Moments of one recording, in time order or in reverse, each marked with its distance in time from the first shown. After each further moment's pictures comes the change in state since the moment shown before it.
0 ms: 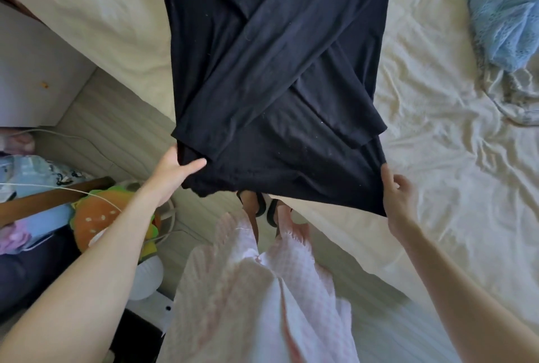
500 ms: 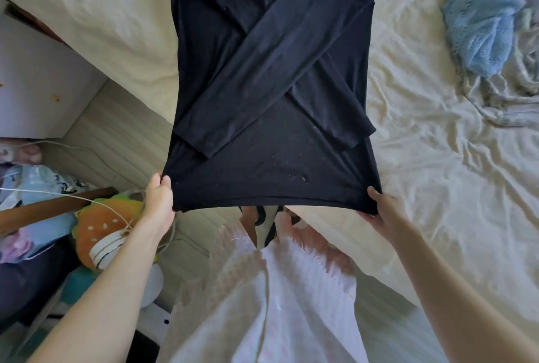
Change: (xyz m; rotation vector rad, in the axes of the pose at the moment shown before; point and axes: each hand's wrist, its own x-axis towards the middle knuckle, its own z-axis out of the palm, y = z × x) left_hand -0.040 -0.026 0.005 -0.356 0.364 -0.146; right_hand -0.008 0.016 -0.003 0.511 -0.181 0.472
